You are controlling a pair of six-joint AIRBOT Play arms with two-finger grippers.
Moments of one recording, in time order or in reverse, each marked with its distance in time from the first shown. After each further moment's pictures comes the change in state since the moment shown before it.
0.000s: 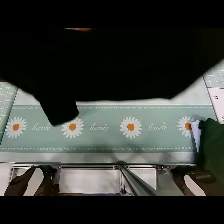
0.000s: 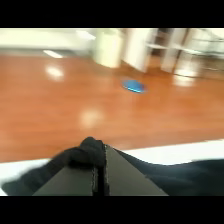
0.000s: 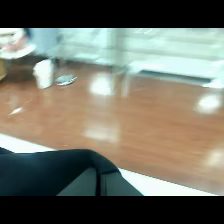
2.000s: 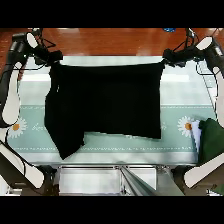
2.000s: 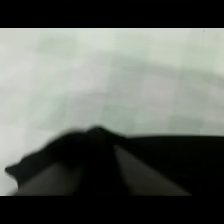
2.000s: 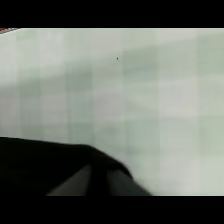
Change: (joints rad) left arm -0.421 -1.201 0.146 0.663 0.167 -0.376; right arm -0.179 -1.112 -0.116 0.219 -0.304 0.005
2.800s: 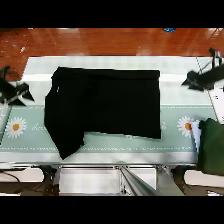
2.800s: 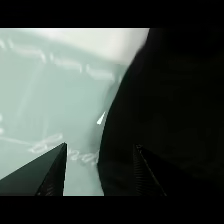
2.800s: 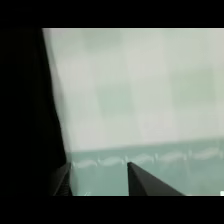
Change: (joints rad) left arm 0.439 0.470 -0.729 -0.182 -0.348 0.182; right arm -0.209 0.480 -0.605 -0.146 0.197 -0.033
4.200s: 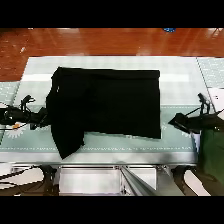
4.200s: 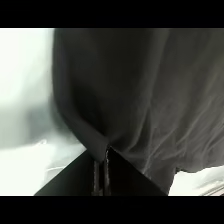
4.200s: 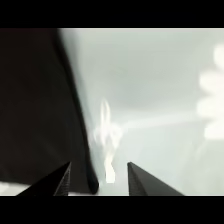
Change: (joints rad) left arm 0.056 0.076 -0.527 -0.357 0.285 0.338; right arm -0.008 0.477 -0.700 0.132 -0.050 -0.013
